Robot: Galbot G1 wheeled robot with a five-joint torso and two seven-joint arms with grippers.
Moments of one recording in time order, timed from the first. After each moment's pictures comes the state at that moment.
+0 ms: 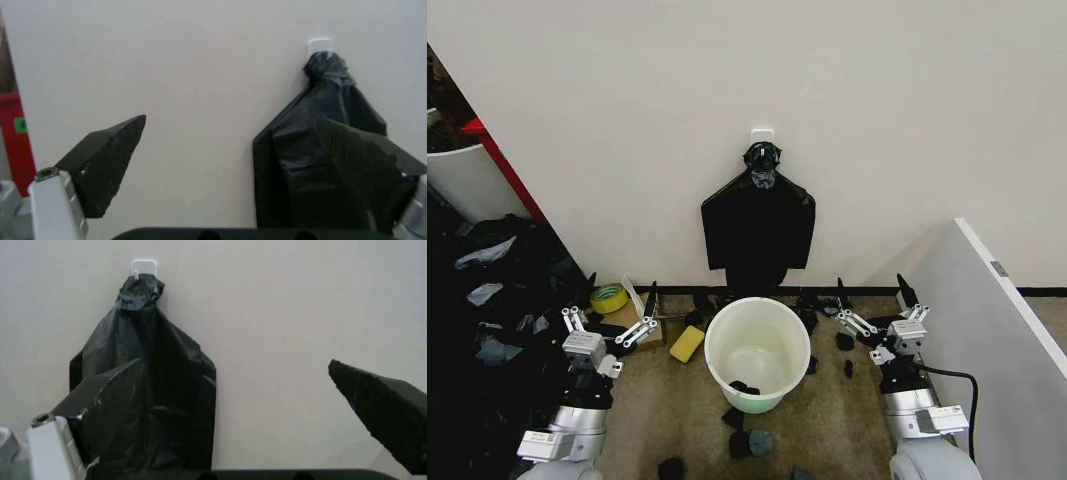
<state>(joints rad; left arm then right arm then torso) 1.70 -1.40 -0.63 -2.26 -0.16 -0.35 0.08 -1.63 1.39 0.49 2.20 0.04 0.29 0.03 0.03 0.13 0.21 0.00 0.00</state>
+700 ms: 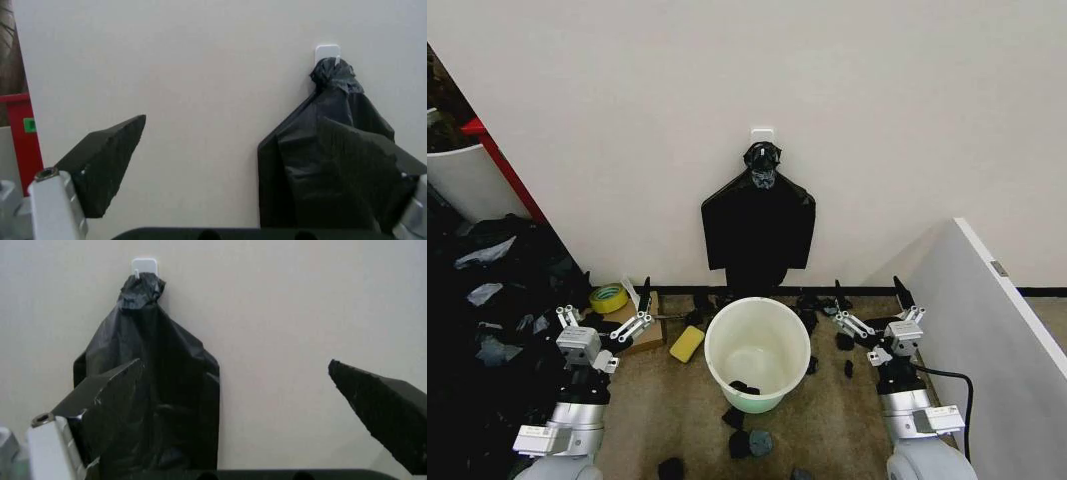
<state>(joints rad) 1.70 -1.40 -0.63 -2.28 -0.16 -0.34 0.06 -1.63 1.40 0.48 2.20 0.05 0.29 0.03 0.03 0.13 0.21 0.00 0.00</state>
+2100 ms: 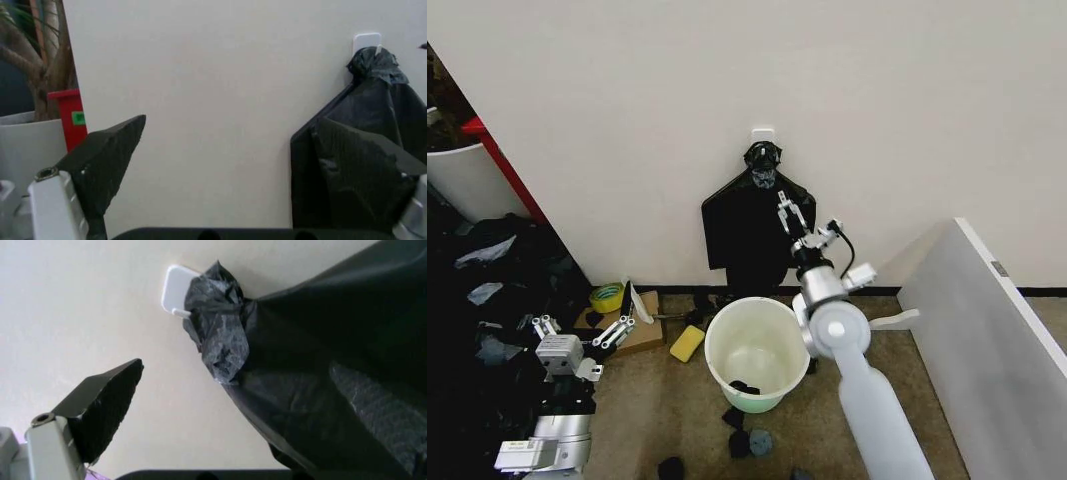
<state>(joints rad) 1.77 -1.40 -0.65 -2.33 -0.12 -0.33 -0.05 -0.89 1.56 0.23 1.82 1.19 -0.02 0.10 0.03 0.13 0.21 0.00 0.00</state>
